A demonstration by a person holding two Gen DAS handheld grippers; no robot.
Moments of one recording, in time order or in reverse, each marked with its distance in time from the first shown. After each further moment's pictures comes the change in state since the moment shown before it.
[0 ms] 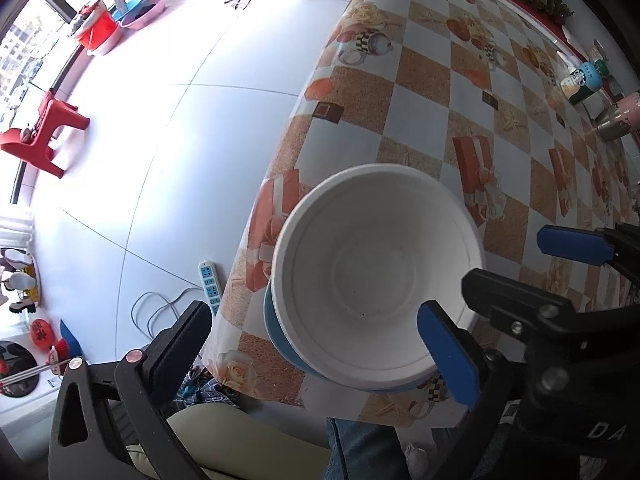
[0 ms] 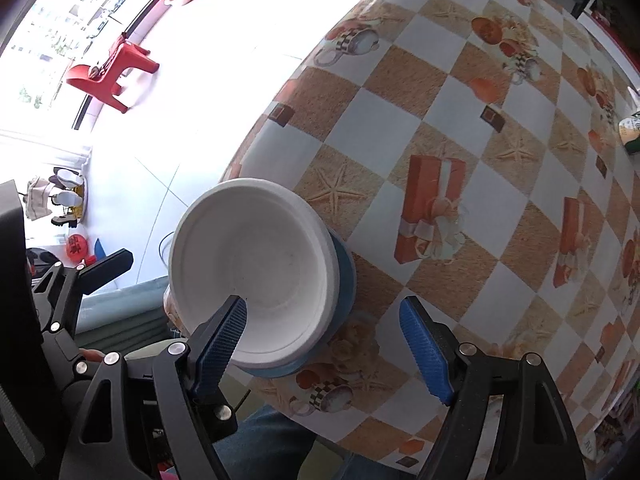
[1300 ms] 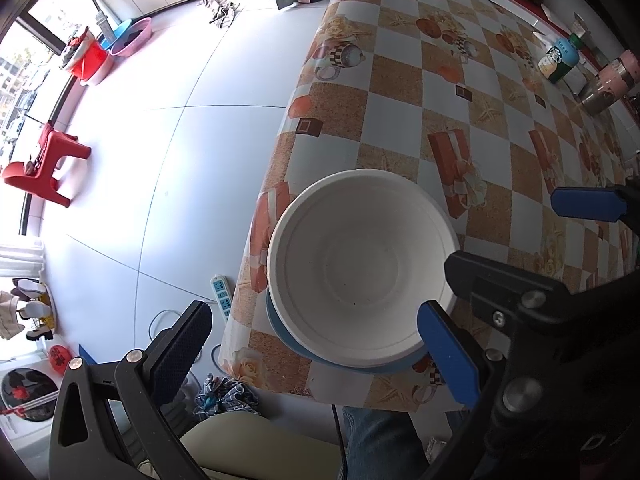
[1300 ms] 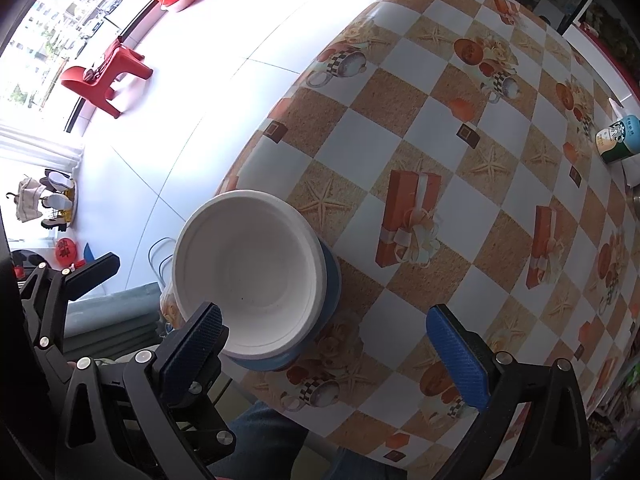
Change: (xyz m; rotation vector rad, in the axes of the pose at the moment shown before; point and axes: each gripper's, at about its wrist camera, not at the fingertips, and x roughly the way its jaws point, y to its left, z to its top) left arm -0.020 -0.017 -0.006 0.086 -0.022 0.032; right arm -0.021 0.010 0.003 -0.017 -0.030 -0.054
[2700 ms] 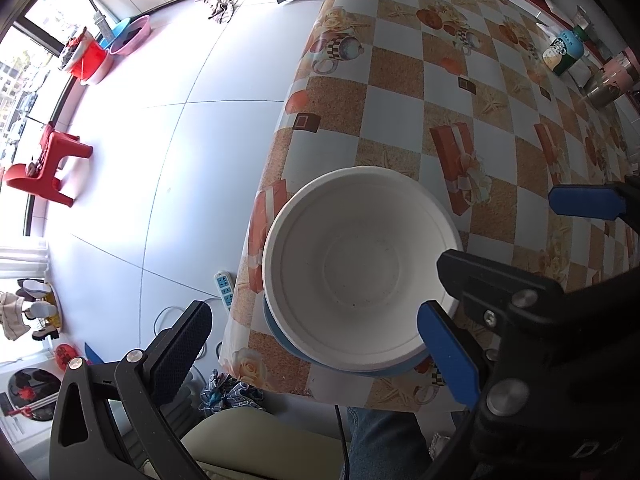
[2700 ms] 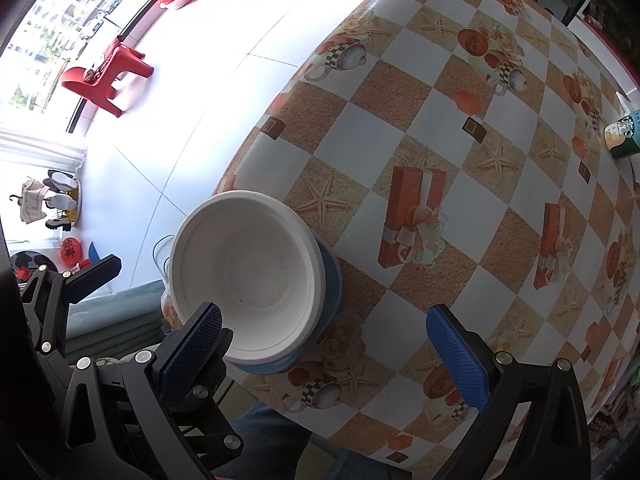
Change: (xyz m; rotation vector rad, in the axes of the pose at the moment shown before) left arm 0.008 -0.004 0.007 0.031 0.024 0.020; right arm 0.008 -0.004 0.003 0.008 0.020 0.025
